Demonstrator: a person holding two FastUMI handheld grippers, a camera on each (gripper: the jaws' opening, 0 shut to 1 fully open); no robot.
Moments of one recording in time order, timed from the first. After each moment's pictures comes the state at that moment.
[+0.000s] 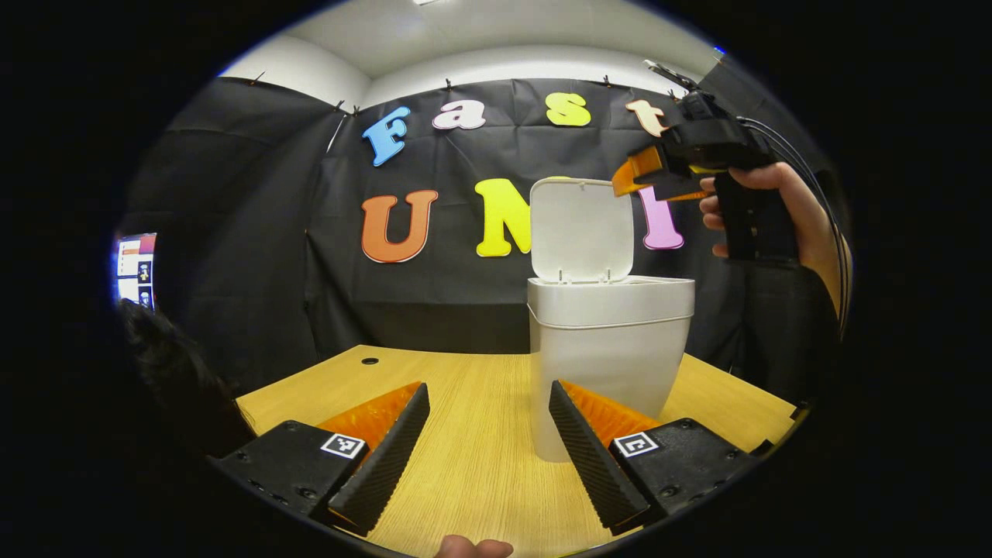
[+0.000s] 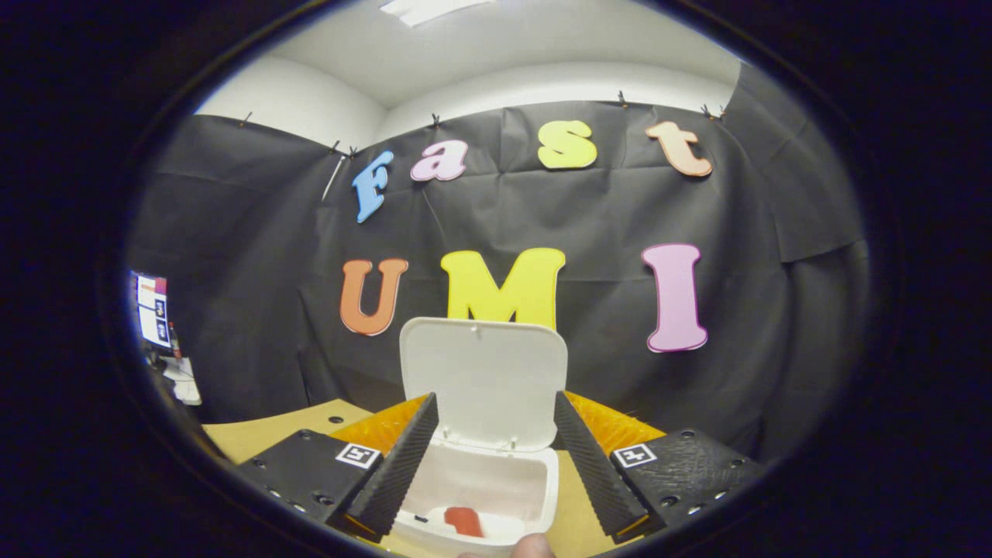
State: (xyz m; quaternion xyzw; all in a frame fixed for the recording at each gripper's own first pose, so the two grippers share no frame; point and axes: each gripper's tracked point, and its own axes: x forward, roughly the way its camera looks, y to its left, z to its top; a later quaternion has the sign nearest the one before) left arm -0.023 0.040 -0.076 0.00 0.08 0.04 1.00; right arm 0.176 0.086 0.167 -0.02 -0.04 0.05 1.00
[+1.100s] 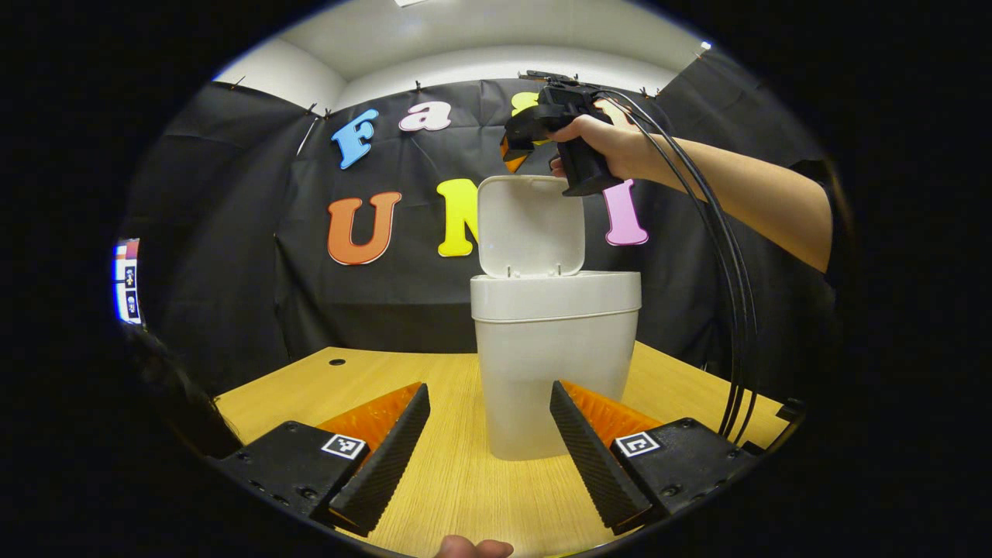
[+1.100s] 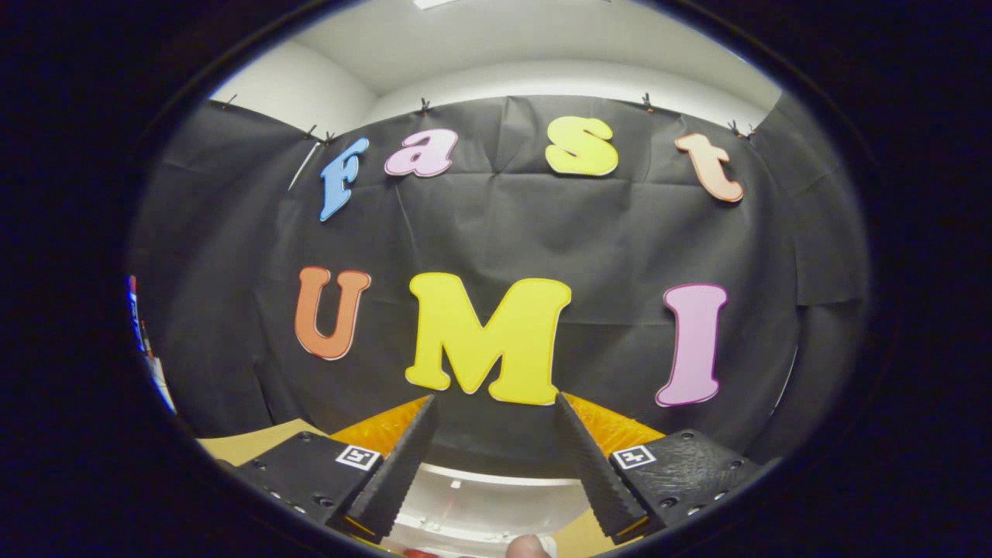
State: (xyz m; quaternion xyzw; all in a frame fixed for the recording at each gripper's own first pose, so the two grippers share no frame) left arm -0.020 -0.009 -0.093 0.01 0.08 0.00 1.00; right arm 0.329 0.125 0.235 -0.04 -0.01 0.02 1.00
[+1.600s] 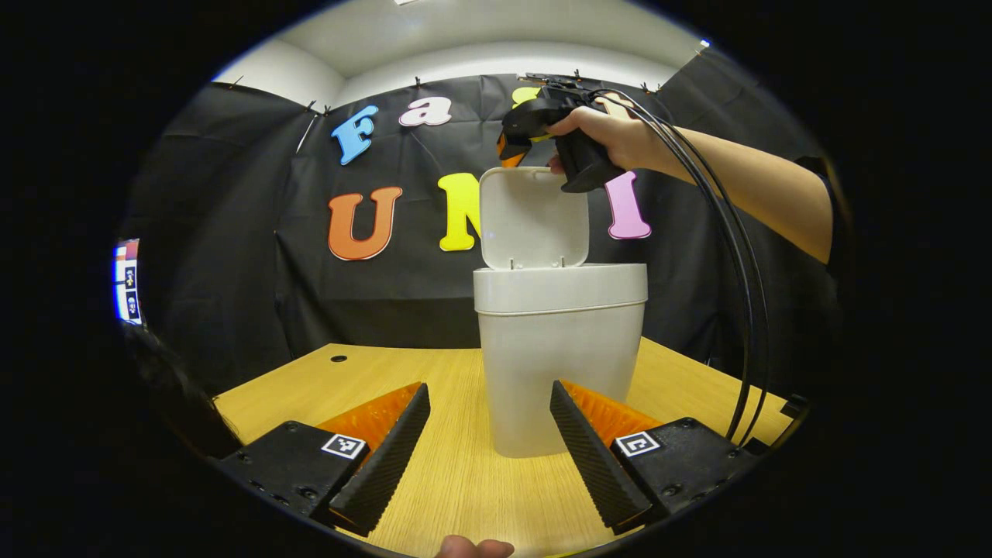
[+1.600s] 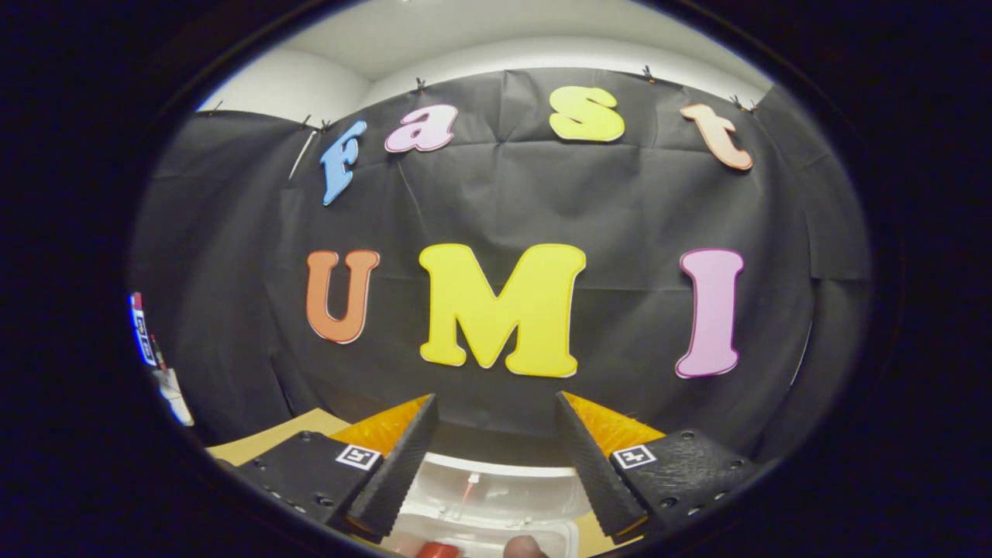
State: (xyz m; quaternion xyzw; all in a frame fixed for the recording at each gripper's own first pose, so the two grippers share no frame) left arm -0.017 -0.011 -0.098 0.01 0.09 -0.01 1.00; right arm 0.321 0.131 0.212 -0.01 0.05 0.04 1.00
